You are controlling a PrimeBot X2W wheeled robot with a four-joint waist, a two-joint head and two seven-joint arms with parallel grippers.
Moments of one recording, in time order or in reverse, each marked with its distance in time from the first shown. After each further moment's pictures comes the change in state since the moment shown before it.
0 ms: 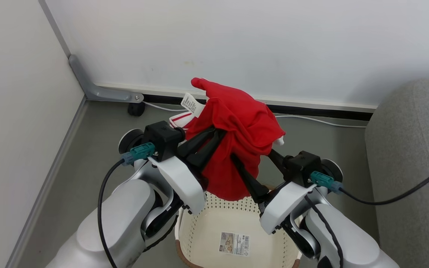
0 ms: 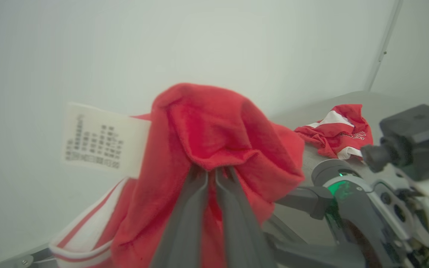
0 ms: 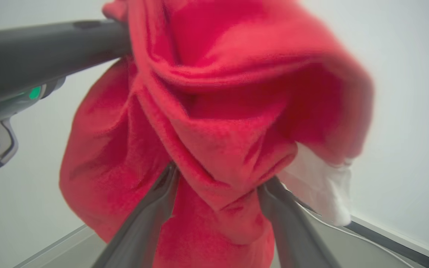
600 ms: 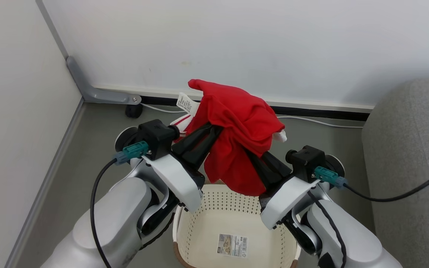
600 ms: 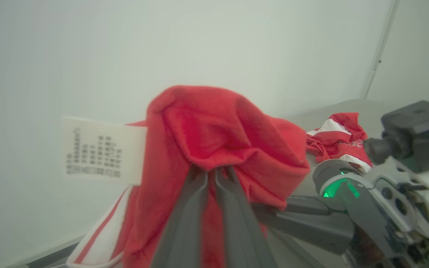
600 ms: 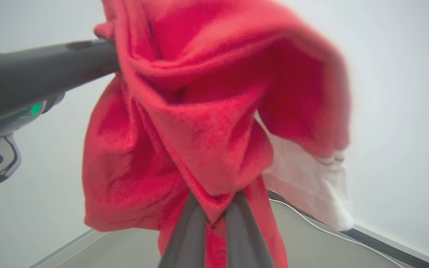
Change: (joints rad) left arm -0.015 0.007 -0.013 0.015 -0.021 0.001 -0.041; right arm -0.023 0.000 -0.010 -0.001 0.013 0.000 0.000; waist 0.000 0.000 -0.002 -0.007
